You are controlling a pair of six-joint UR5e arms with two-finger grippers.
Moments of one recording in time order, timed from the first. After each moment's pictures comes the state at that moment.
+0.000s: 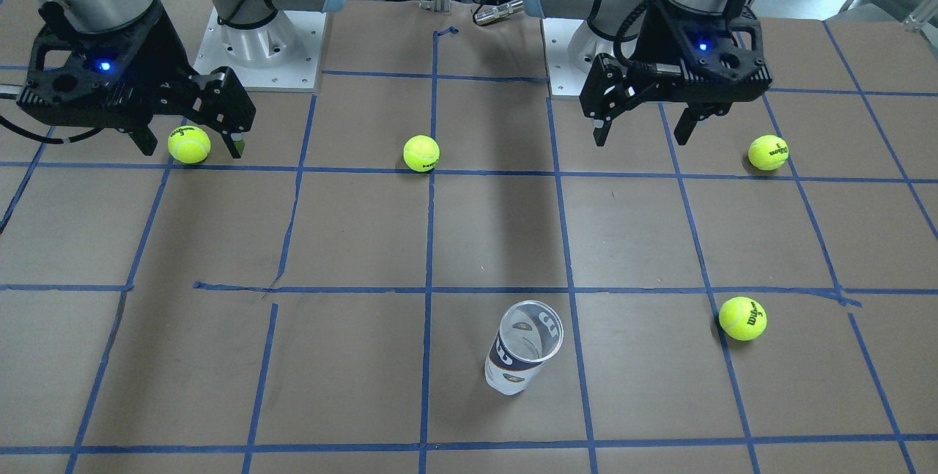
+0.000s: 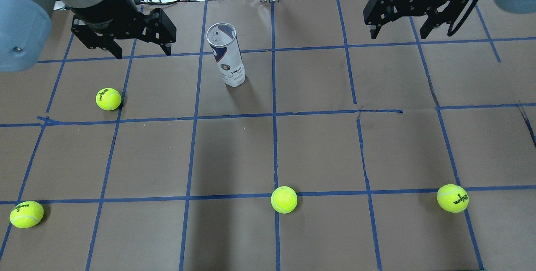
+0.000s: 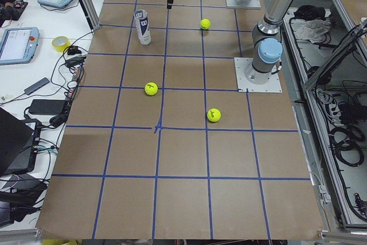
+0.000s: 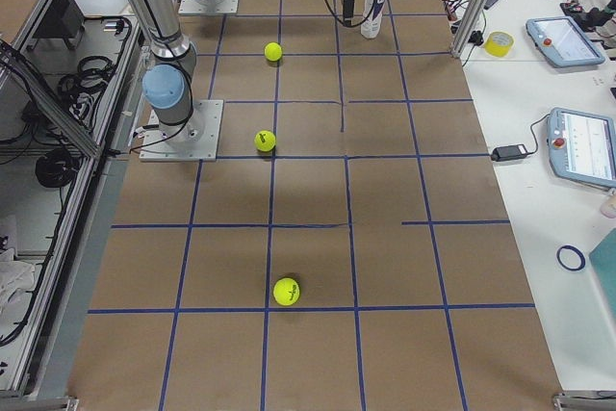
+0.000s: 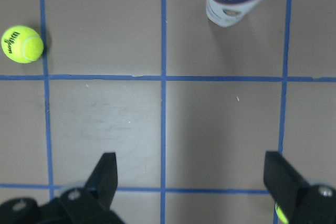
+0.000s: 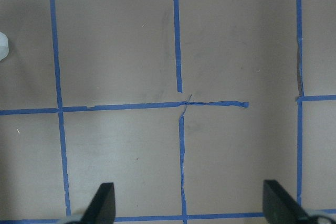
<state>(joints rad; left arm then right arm) -1.59 -1.56 -1.53 -1.49 1.59 -0.07 1.56 -1.52 1.46 -1.59 -1.55 0.02</state>
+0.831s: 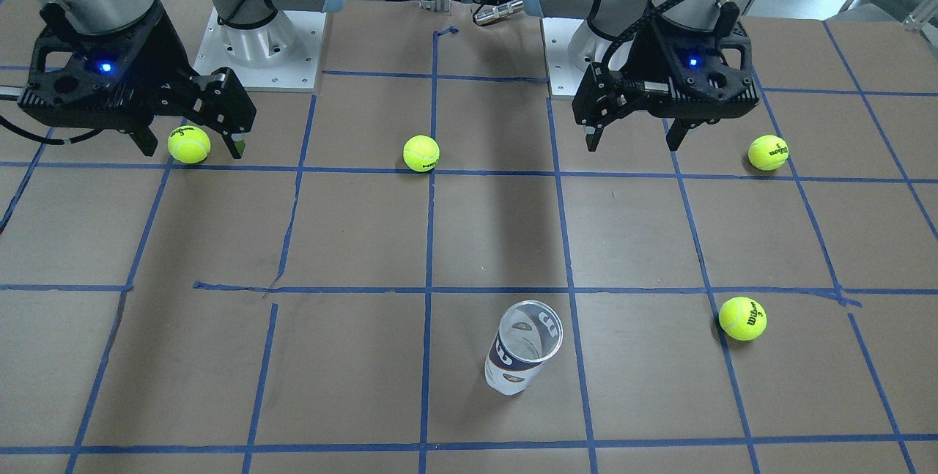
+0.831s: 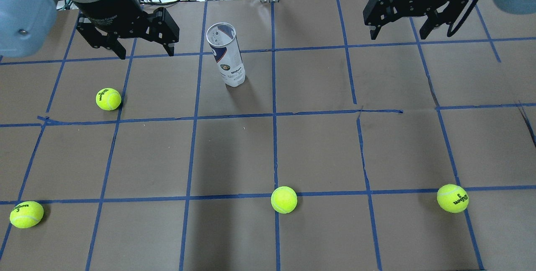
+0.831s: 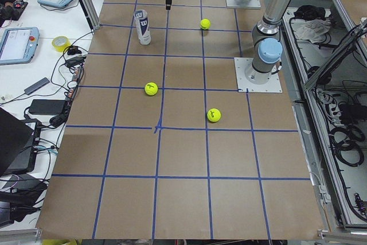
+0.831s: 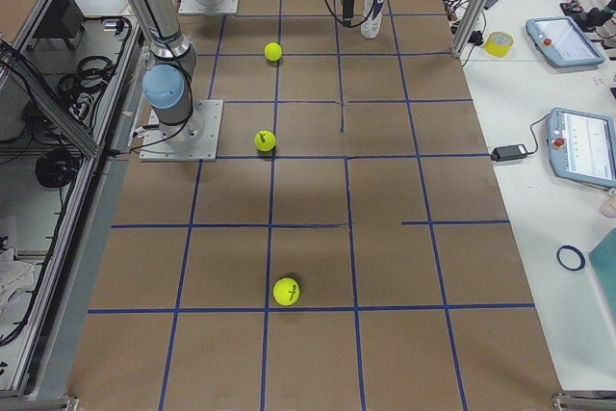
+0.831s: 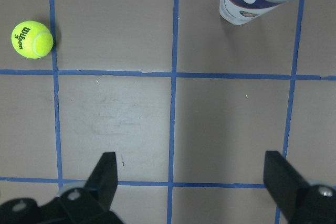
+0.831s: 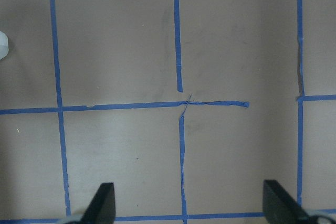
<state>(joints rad) -1.61 -1.60 -1.50 -1.53 1.59 -0.07 1.56 -1.52 1.46 -1.59 -1.55 0.02</state>
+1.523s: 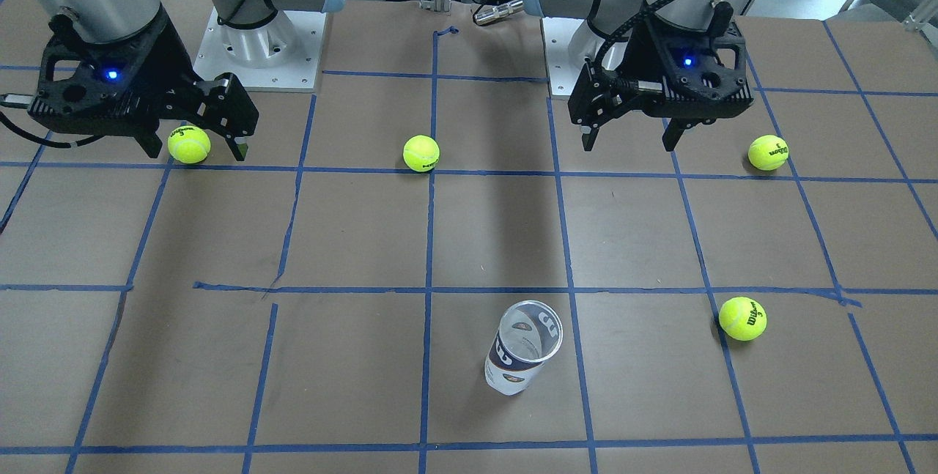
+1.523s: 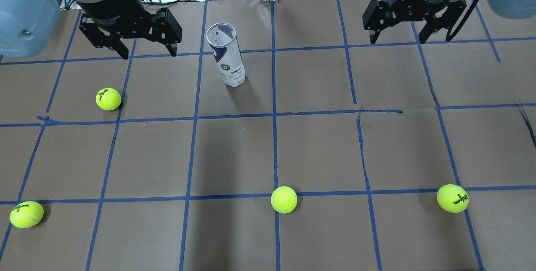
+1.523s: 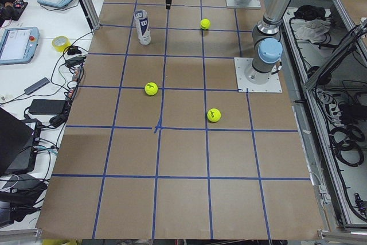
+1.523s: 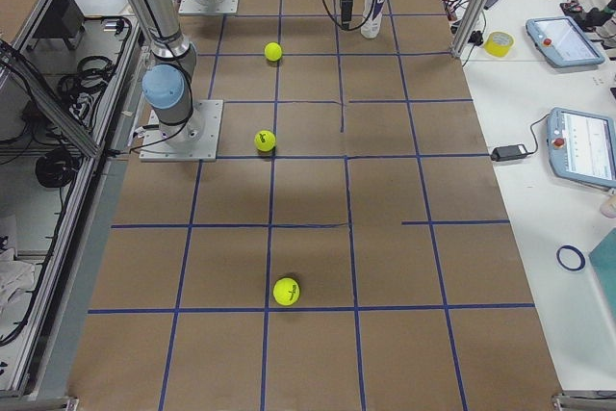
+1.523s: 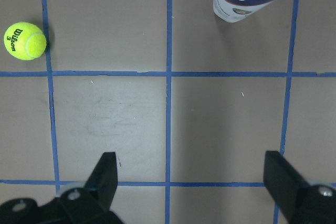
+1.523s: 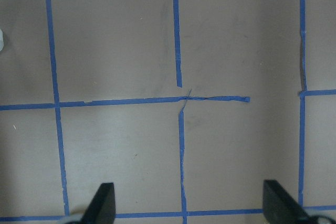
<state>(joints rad) -1.62 -1.60 -1.50 -1.53 1.59 -0.07 1.56 -1.52 1.49 -1.59 -1.55 0.02</state>
